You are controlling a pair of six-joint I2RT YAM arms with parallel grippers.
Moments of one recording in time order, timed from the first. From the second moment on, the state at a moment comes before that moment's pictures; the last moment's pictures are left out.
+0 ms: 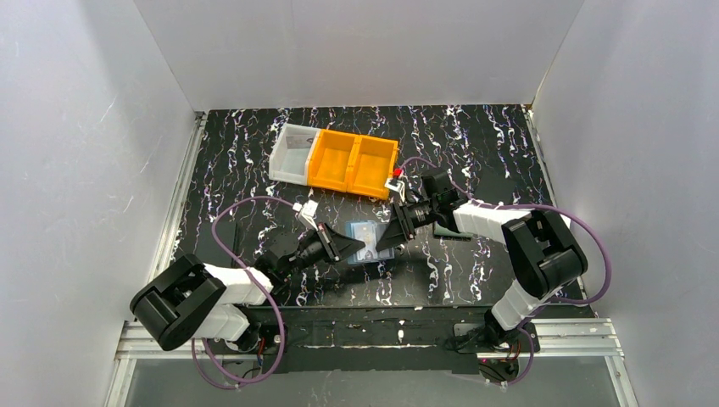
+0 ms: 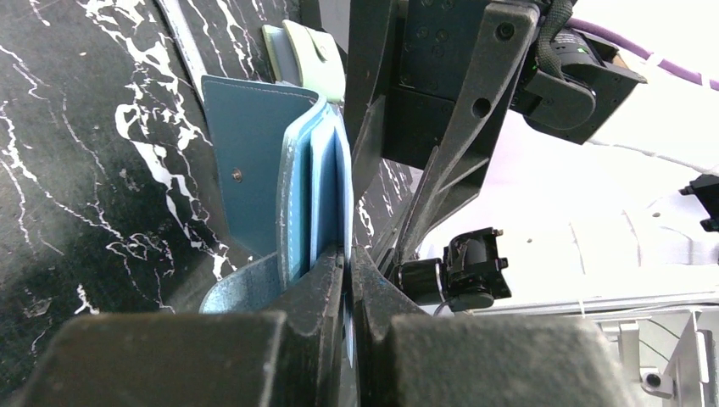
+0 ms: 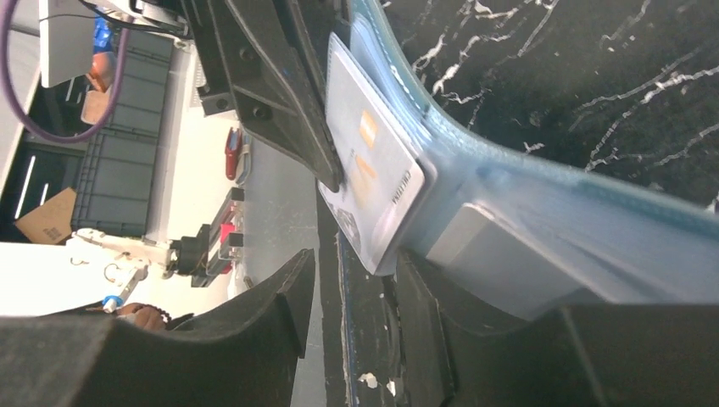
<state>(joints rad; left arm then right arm) -0.73 1.33 0.18 1.04 0.27 -1.06 0.50 1.63 0.80 0.05 -1.24 0.29</state>
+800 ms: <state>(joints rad) -0.73 1.41 0.25 1.12 0.30 -1.09 0.44 1.66 0.79 0.21 -1.33 0.49</state>
